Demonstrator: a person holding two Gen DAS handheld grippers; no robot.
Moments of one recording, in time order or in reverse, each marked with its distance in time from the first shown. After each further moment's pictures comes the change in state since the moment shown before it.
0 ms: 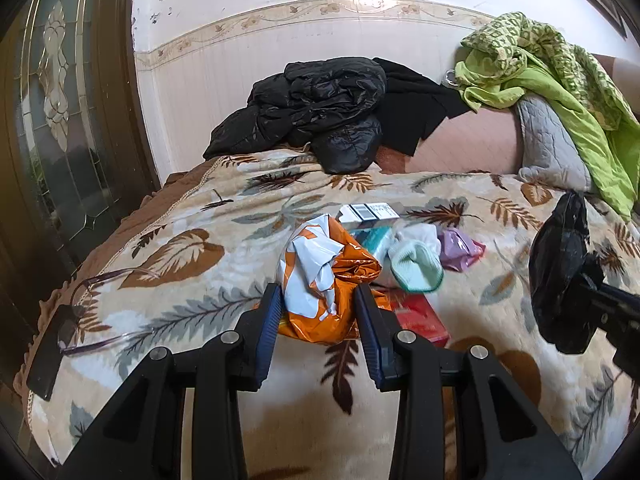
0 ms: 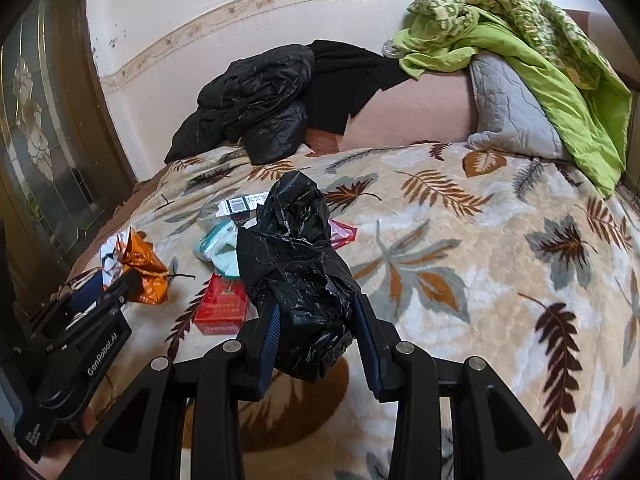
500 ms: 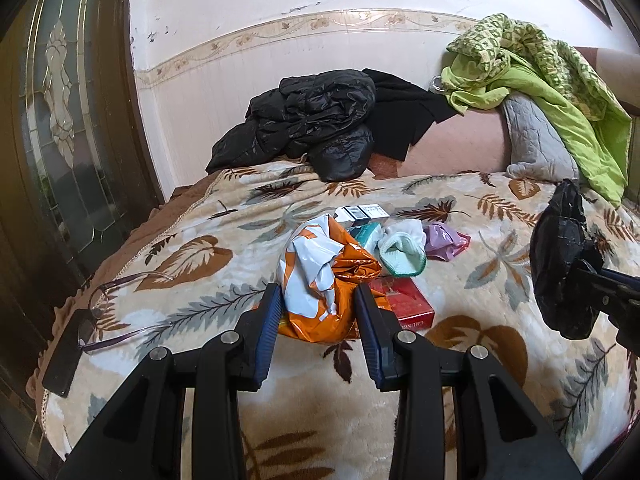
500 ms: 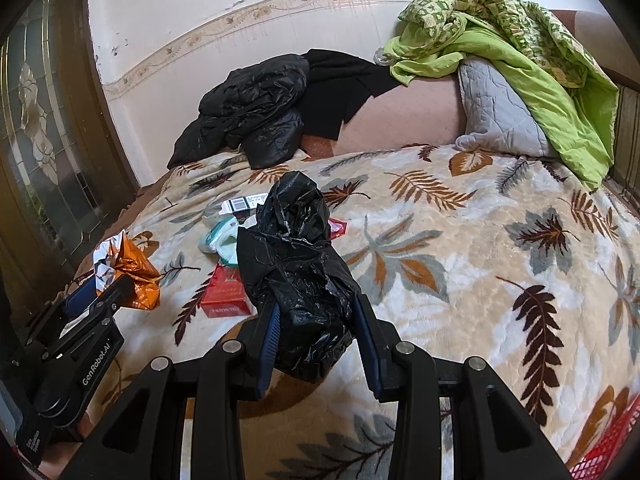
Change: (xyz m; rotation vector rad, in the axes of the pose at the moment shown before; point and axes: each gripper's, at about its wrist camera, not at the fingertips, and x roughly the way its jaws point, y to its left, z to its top) left arm -0.035 -0.004 -0.013 0.049 -0.044 0.006; right arm -0.028 -0.003 -0.014 0.002 -0.021 -0.003
